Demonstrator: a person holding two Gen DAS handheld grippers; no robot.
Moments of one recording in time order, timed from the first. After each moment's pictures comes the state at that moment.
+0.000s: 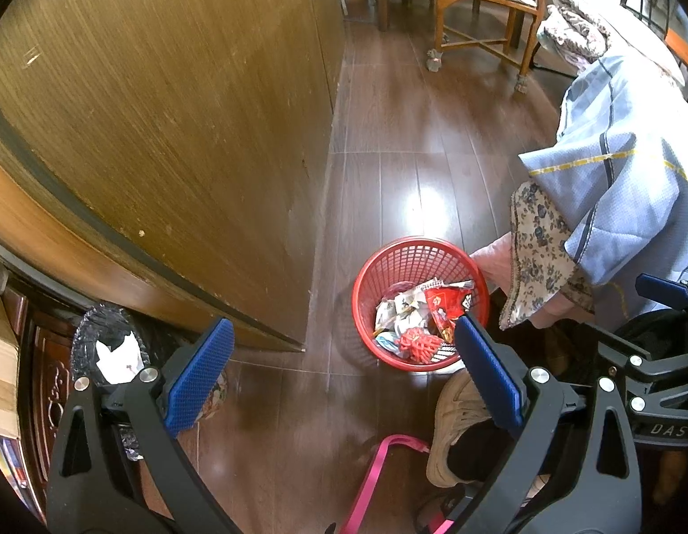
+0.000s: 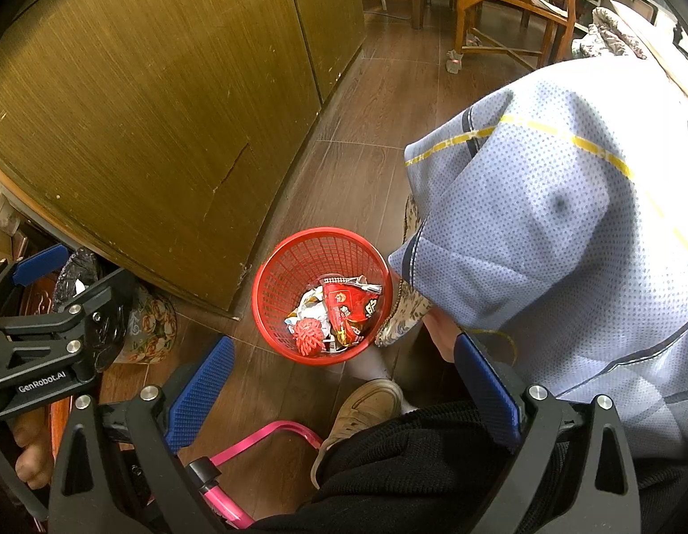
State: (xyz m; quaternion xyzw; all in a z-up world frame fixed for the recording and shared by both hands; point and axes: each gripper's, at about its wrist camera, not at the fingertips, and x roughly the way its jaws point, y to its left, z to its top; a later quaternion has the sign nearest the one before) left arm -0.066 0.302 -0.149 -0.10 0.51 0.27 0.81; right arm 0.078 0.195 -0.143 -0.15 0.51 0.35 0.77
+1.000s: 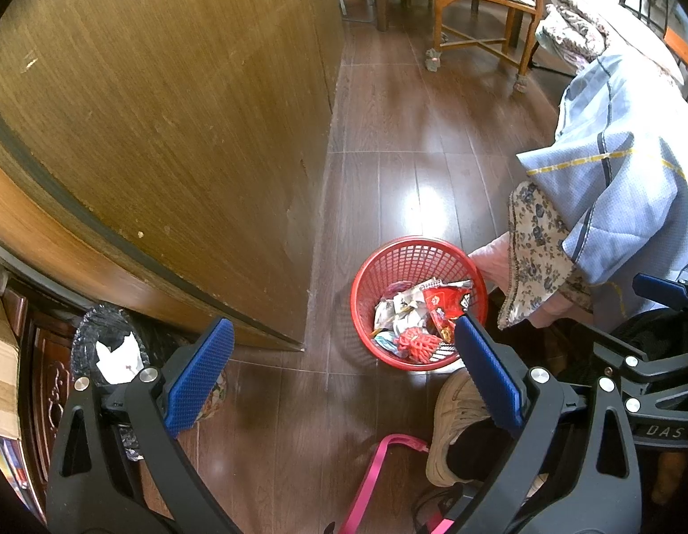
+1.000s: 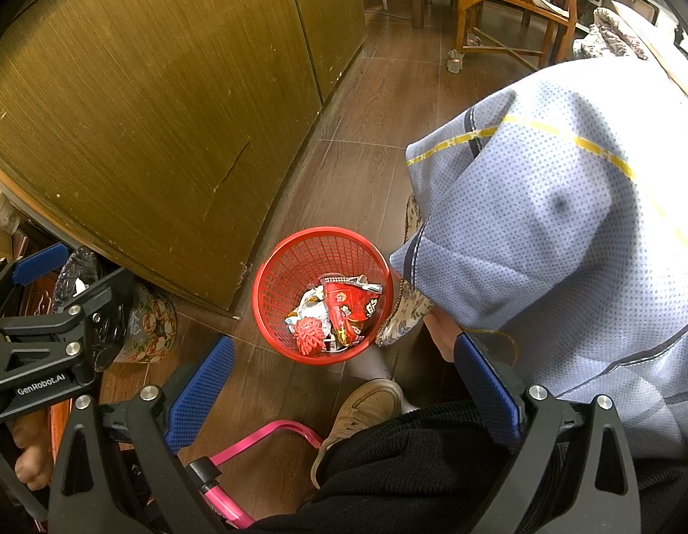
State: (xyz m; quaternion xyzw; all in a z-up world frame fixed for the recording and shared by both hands) left arm -0.066 0.299 -0.148 -0.10 0.51 0.27 0.81; right arm 0.078 0.195 -0.143 -0.15 0.51 0.35 0.77
